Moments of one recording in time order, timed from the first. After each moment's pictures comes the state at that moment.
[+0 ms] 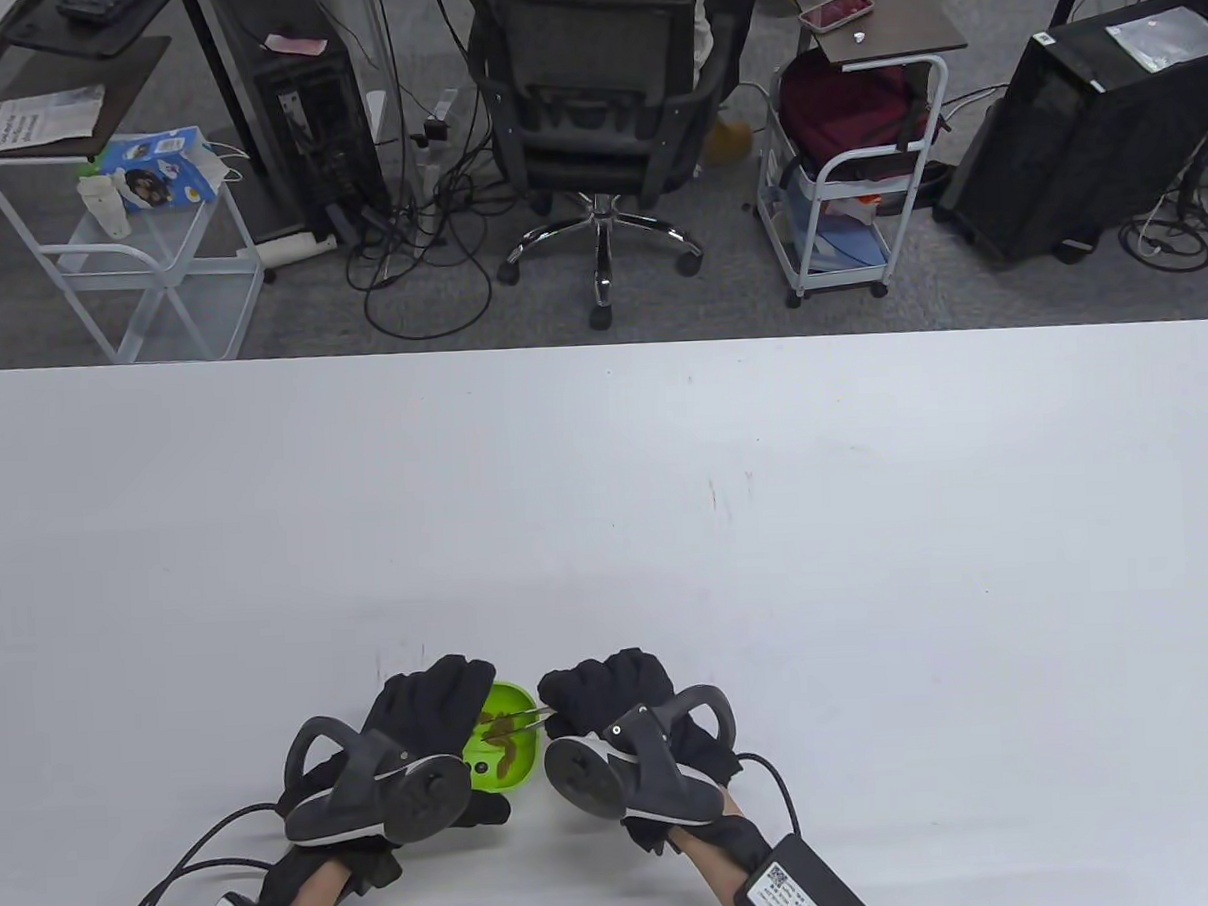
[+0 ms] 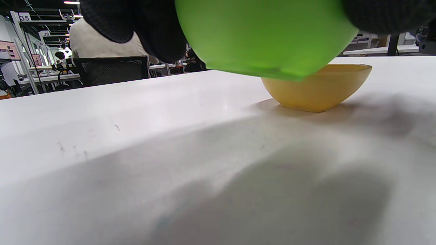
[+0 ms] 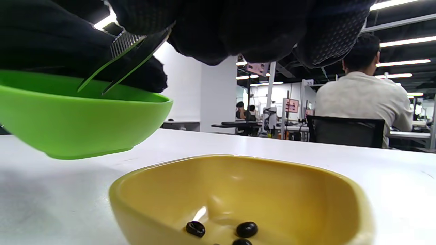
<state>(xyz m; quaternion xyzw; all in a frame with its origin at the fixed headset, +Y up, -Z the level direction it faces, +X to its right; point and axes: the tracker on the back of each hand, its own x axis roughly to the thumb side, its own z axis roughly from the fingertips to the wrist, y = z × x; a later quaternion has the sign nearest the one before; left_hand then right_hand) -0.209 -0.707 -0.245 -0.02 -0.32 -0.05 0.95 -0.023 -0.694 -0.248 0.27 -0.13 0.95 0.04</state>
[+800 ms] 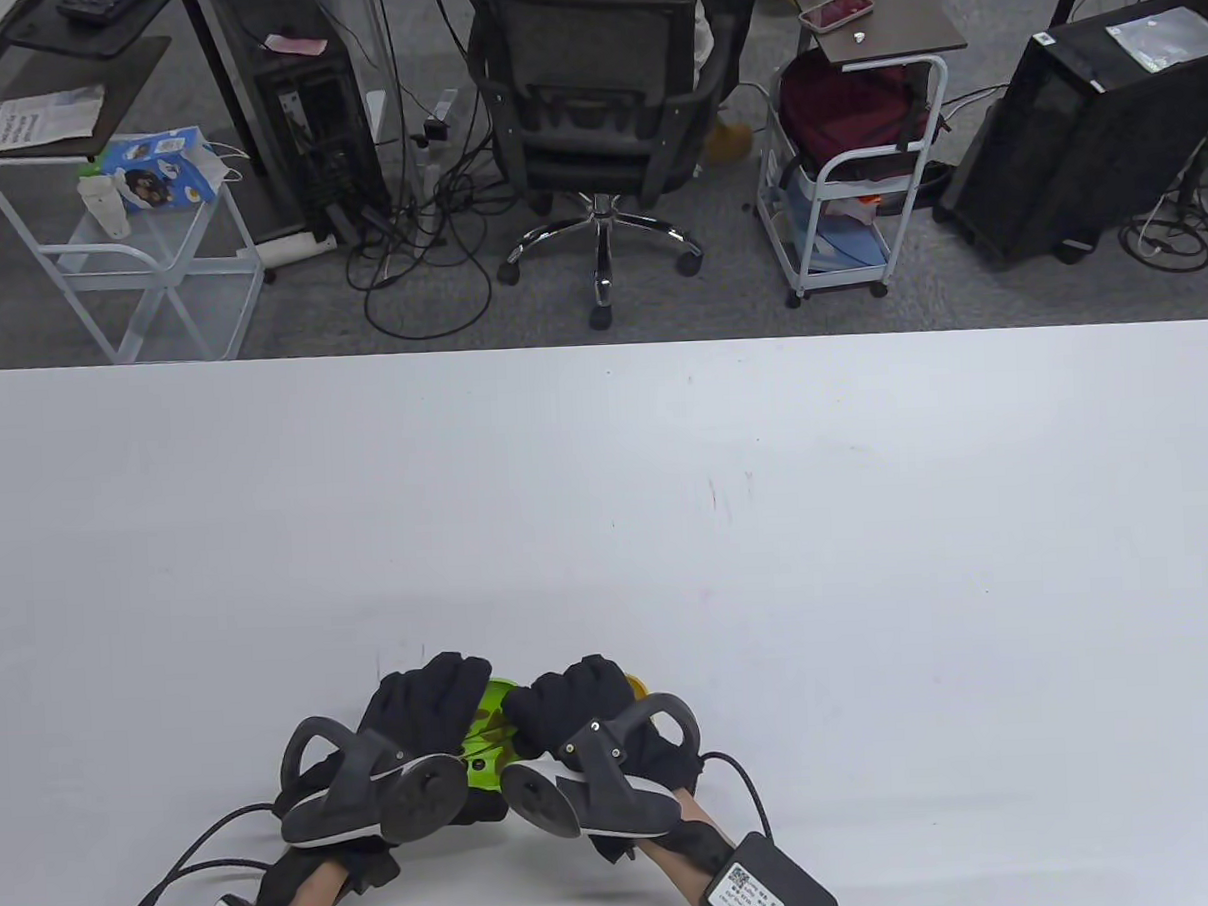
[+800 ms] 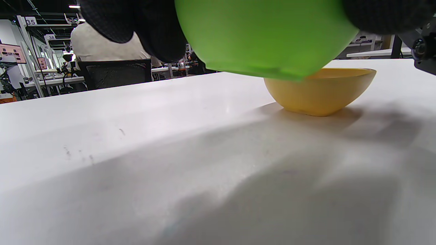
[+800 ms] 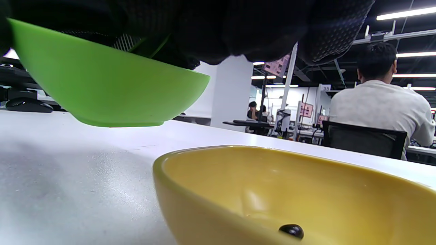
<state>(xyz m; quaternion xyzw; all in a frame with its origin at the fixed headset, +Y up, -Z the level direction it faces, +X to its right) -0.211 -0.707 -0.245 -0.02 -0.31 -0.05 0.95 -0.050 -0.700 -0.244 0.29 -0.14 0.95 0.01</state>
